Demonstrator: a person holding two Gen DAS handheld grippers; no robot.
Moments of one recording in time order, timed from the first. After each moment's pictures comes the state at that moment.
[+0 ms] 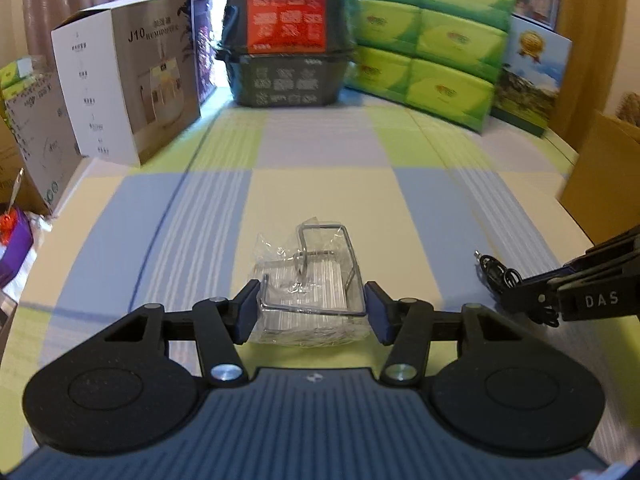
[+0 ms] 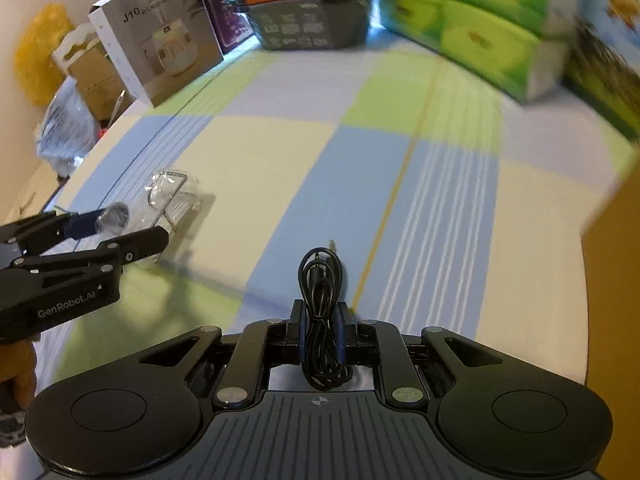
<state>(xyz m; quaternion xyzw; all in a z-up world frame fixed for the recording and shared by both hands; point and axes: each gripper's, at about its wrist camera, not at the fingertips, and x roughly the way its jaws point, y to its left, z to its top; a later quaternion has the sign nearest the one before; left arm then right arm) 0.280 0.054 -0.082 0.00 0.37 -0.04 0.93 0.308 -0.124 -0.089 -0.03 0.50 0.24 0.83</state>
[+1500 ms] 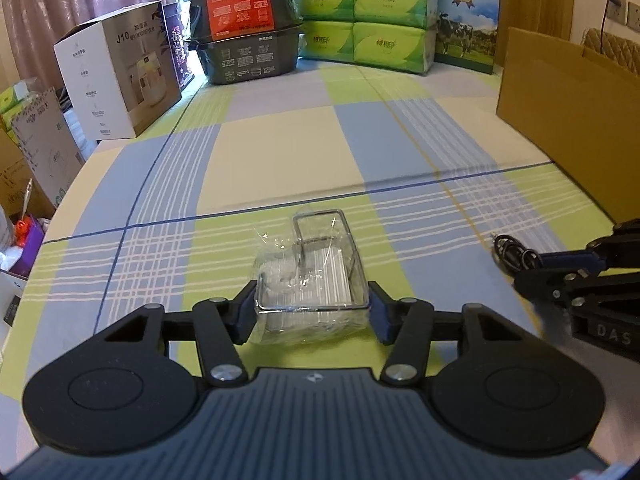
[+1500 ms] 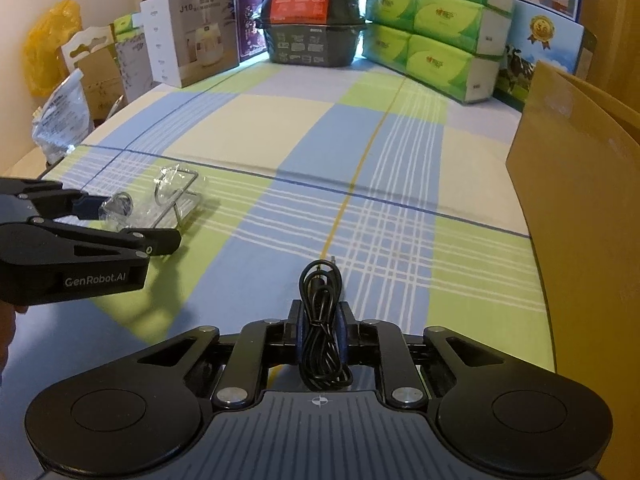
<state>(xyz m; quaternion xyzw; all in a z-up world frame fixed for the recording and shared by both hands) 0.186 0.011 -0.092 0.06 0.38 -0.05 0.92 0.169 -0.149 -0.095 -0.08 0.40 0.21 0.89</state>
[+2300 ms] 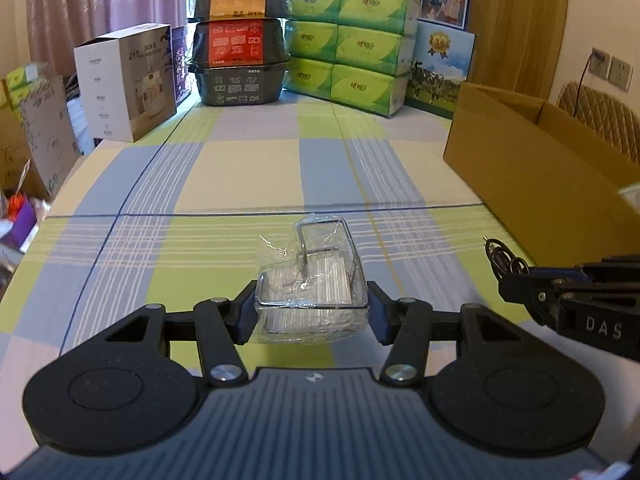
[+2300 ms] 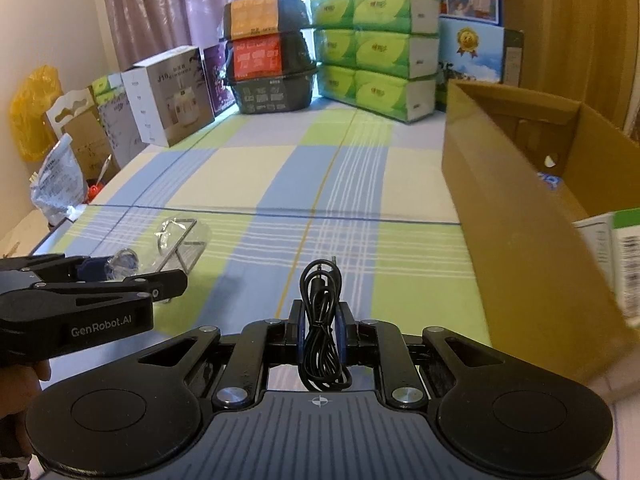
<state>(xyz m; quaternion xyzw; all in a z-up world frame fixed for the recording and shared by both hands) 0.121 -0.022 -0.045 -0.01 0.35 -0.06 0.94 0.104 -0.195 -0.035 -0.01 0.36 0.18 0.92</state>
